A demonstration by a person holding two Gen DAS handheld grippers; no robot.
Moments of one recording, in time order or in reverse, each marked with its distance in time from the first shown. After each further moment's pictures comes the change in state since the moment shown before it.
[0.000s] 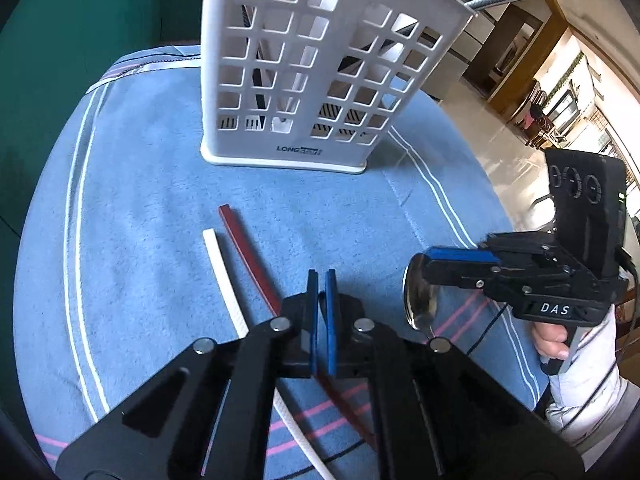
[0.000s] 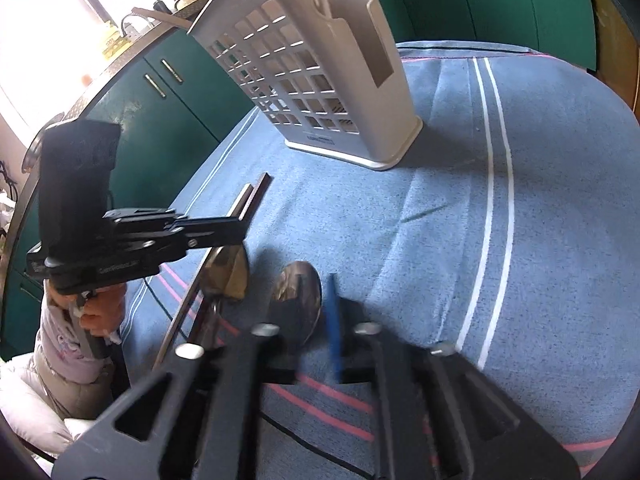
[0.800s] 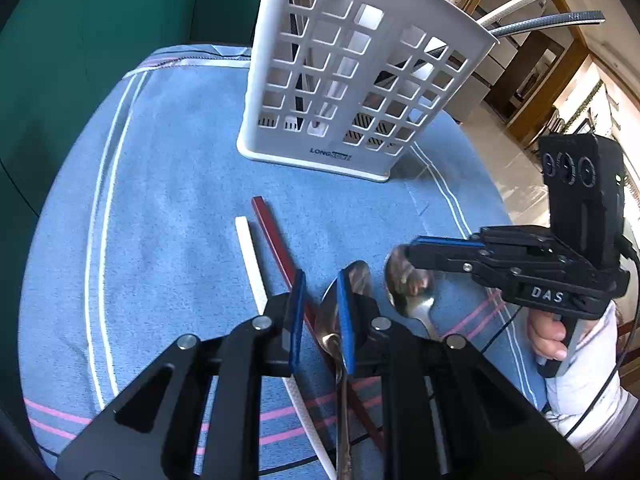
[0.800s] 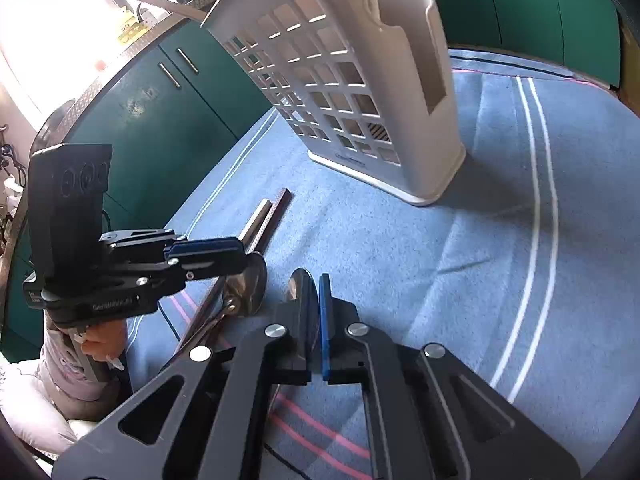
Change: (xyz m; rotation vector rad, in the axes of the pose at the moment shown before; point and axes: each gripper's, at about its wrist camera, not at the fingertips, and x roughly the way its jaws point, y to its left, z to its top) left arm -0.016 0.011 -0.009 -0.082 -0.062 0.071; right arm 0.027 0.021 0.033 -0.070 0.030 0.036
